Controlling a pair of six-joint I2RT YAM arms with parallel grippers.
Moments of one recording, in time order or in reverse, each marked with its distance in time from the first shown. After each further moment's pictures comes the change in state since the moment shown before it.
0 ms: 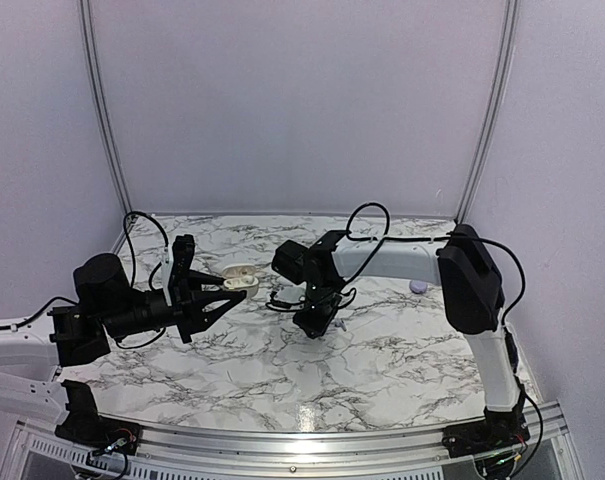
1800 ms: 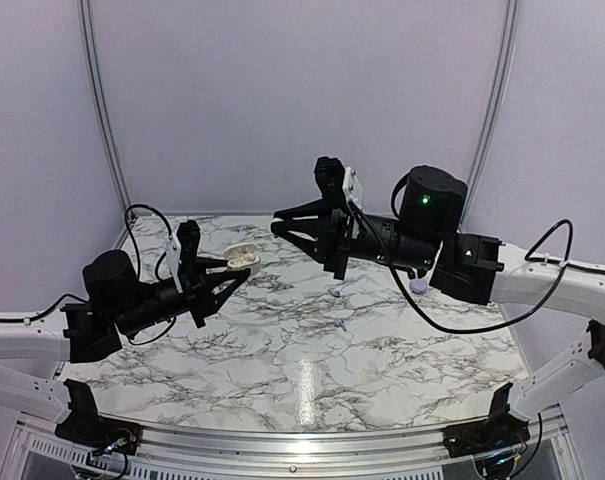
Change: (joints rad) left arm 0.002 0.097 0.020 0.126 -0.161 0.000; right arm 0.117 -0.880 -0.634 1.270 -0.389 -0.075
